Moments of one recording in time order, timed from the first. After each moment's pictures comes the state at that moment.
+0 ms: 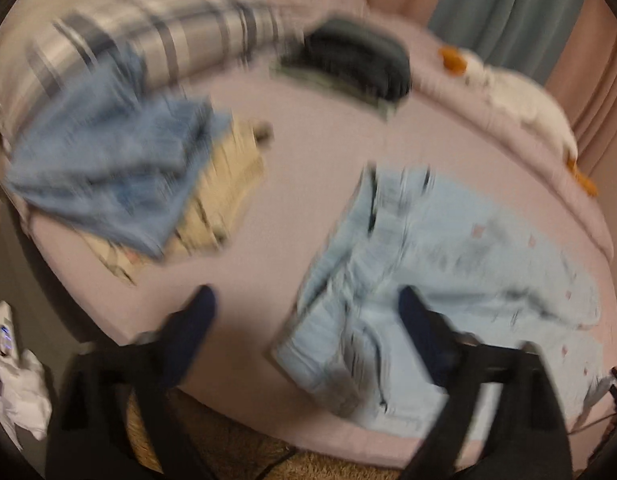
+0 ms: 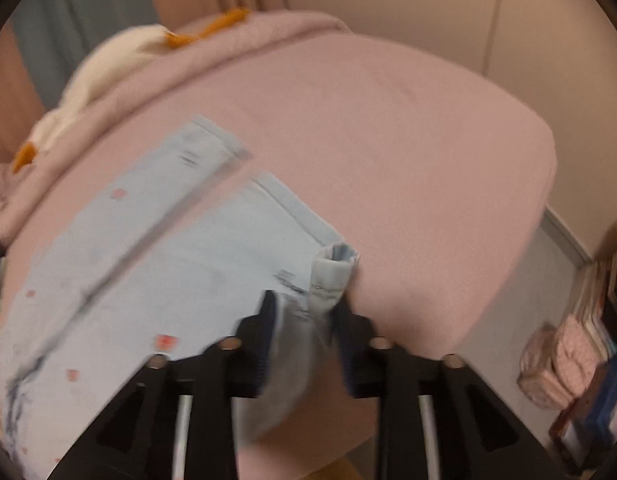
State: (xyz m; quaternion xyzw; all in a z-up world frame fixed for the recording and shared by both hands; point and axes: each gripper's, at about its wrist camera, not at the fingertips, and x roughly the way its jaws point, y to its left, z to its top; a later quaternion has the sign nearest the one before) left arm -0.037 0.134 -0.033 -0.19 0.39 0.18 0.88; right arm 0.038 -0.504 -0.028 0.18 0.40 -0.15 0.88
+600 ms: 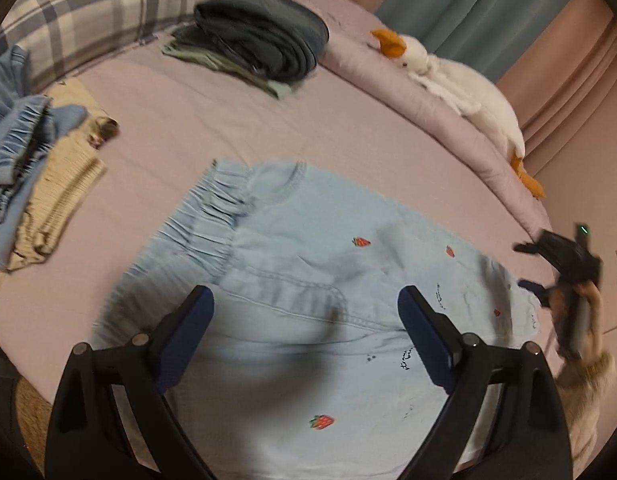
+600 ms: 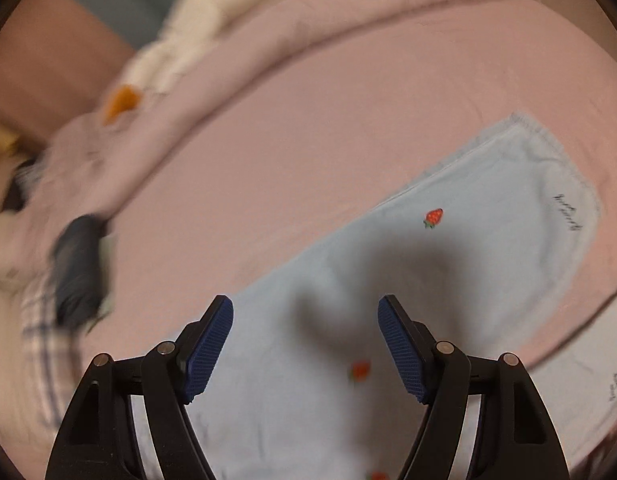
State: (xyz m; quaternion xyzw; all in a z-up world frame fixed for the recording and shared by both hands) left arm 0.057 0.062 -0.042 -0.26 0.42 0.07 0.87; right arm 0.294 -0.331 -0.034 0.23 0.54 -0.02 0.81
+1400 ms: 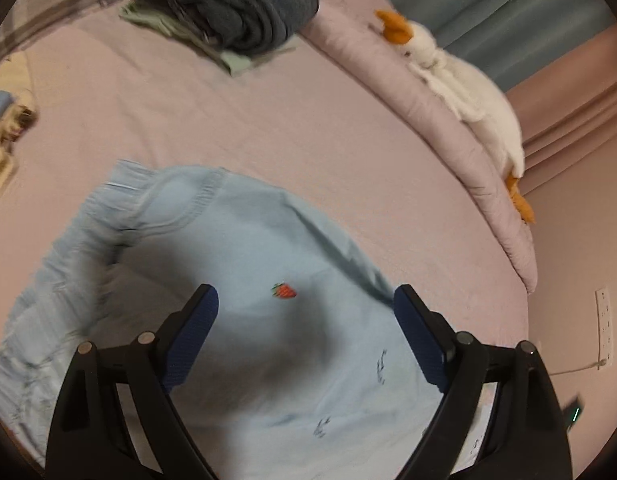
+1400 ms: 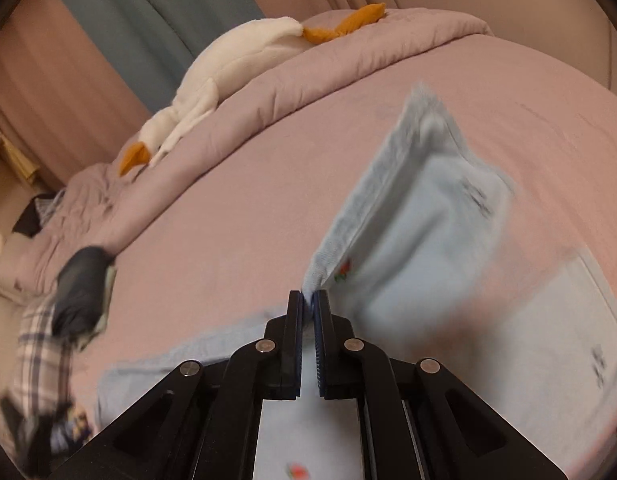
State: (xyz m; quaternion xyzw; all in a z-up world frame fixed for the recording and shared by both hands) left arm 0.152 0.040 -0.047 -0.34 0.45 0.05 0.82; right arm 0.111 -0.390 -0.054 0.26 0.39 0.01 0.88
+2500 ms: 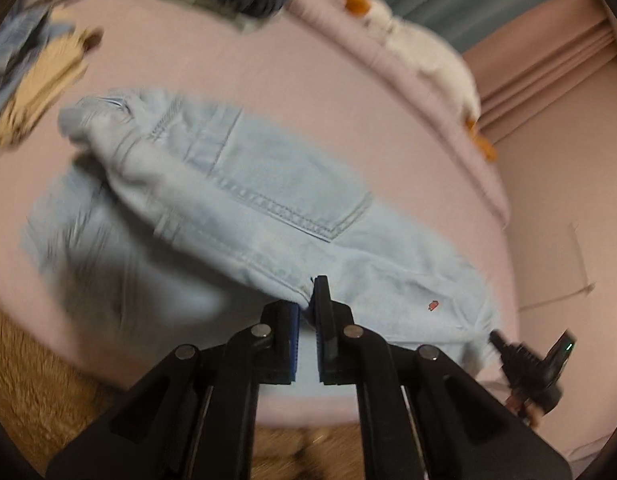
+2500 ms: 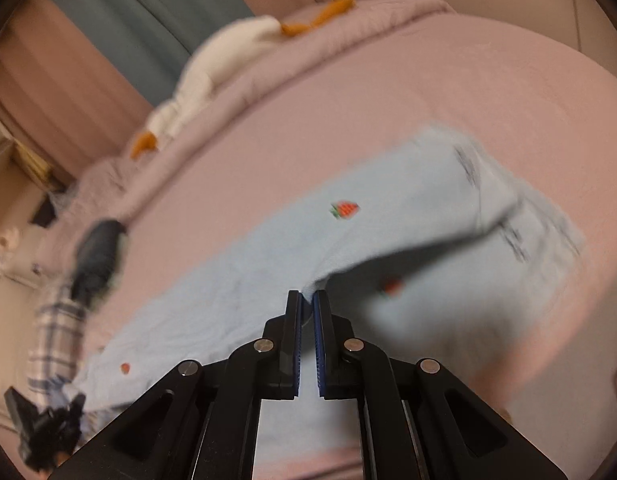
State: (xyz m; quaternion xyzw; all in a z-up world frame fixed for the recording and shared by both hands) left arm -0.029 0.030 -0.055 -0.31 0.46 -0.03 0.83; right arm 0.022 -0.435 -0.054 0.26 0.43 0.00 0.87
